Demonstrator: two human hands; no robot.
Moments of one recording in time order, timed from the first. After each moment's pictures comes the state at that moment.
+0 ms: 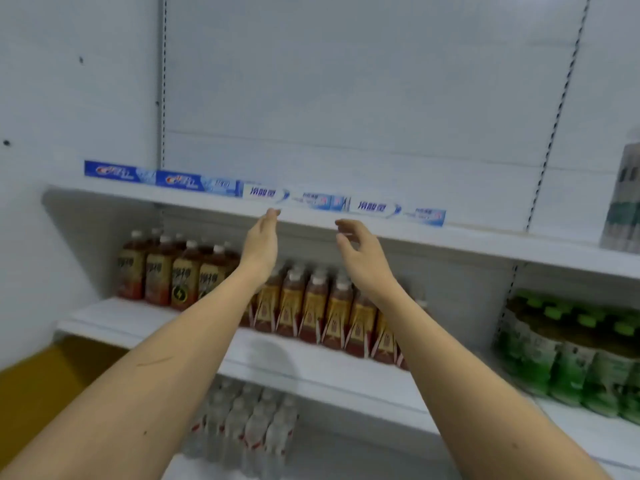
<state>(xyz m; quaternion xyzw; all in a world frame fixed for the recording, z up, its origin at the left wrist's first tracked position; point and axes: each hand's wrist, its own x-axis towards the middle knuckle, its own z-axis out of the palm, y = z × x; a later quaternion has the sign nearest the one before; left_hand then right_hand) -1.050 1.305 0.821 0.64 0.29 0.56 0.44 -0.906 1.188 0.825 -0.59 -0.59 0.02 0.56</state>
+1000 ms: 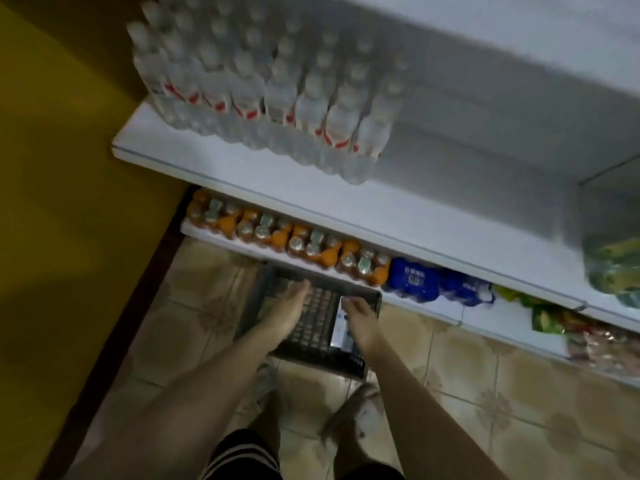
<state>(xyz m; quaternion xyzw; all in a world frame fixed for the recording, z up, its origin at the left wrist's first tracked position) -1.187 1.259 0.208 0.44 0.60 -0.01 0.67 -1.057 1.169 0.230 -0.76 -0.12 0.55 0.31</state>
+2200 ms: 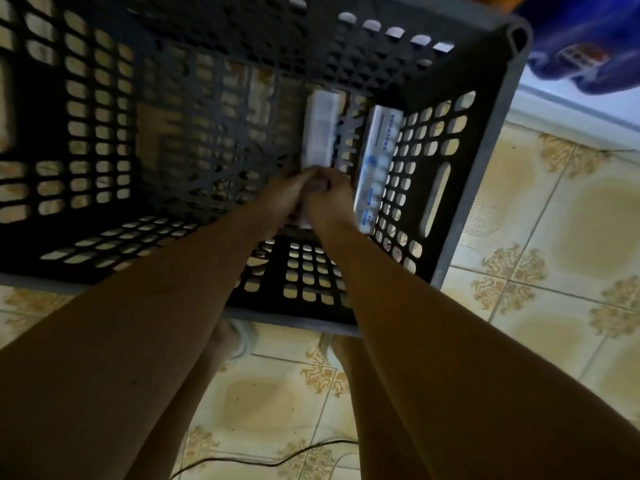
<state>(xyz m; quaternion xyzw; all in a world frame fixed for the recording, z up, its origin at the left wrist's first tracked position) -1.113 1.168 -0.403 0.30 0.63 -0.07 0.71 -1.047 1.125 -0.363 -0.83 -0.02 0.50 0.26</state>
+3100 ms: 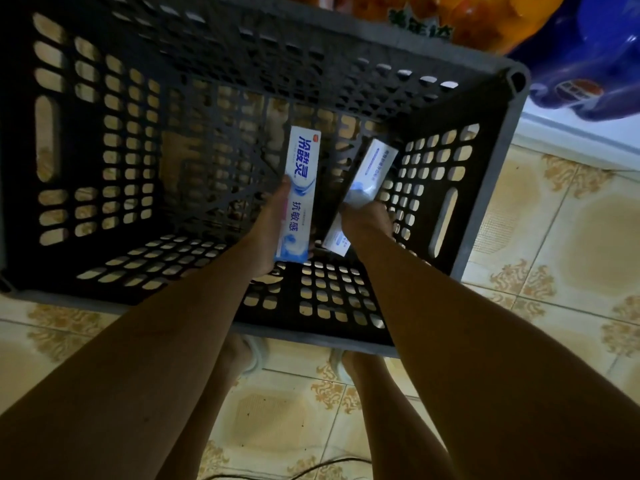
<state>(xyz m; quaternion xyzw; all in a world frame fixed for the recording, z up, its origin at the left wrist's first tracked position) -1.154 1.172 -0.383 0.23 0.59 -0.02 0.77 -1.016 1.118 -0.375 -0.86 0.06 0.49 0.10</state>
